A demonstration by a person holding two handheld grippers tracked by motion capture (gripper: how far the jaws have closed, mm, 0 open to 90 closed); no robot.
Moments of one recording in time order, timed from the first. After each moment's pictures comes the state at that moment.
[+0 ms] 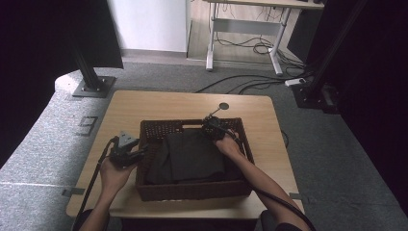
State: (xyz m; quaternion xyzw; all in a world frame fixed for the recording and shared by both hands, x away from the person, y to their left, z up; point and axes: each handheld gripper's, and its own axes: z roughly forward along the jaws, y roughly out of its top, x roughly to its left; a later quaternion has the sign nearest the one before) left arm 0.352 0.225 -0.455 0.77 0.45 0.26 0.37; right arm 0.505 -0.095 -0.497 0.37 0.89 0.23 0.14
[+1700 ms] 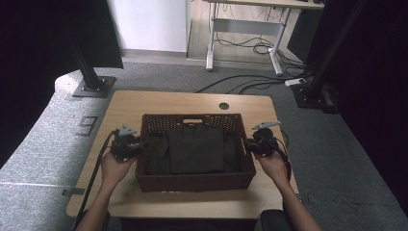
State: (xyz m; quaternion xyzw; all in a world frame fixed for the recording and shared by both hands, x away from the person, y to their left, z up) left arm 0.406 0.234 -0.455 0.78 0.47 0.20 0.37; right arm 0.408 -0.234 -0.431 0.46 0.81 0.32 0.18
